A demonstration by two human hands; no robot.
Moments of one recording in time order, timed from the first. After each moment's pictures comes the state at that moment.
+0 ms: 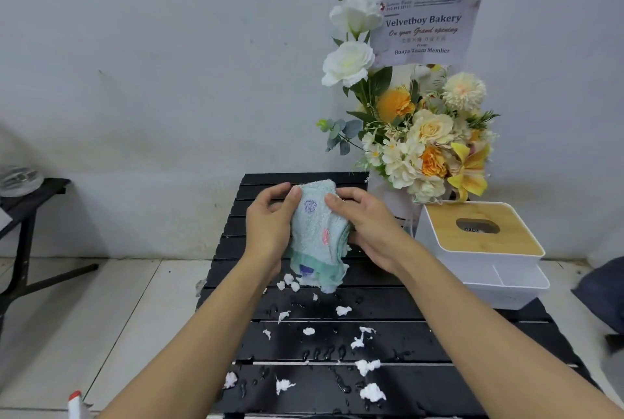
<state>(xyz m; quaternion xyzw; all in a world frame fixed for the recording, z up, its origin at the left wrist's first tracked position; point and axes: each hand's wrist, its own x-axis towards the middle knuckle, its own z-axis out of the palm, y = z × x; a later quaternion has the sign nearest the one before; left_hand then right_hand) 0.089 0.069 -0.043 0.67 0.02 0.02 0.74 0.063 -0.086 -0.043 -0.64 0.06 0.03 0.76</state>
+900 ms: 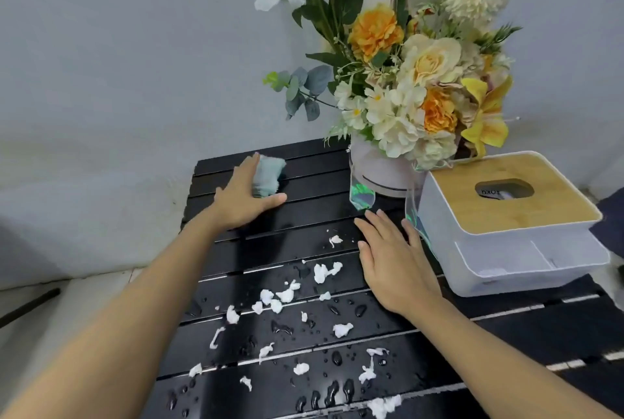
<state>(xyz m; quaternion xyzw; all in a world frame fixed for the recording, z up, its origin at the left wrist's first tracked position) 0.263 0.075 -0.136 0.93 -0.20 -0.09 0.29 0.062 -0.138 -0.194 -0.99 0.09 -0.08 0.12</state>
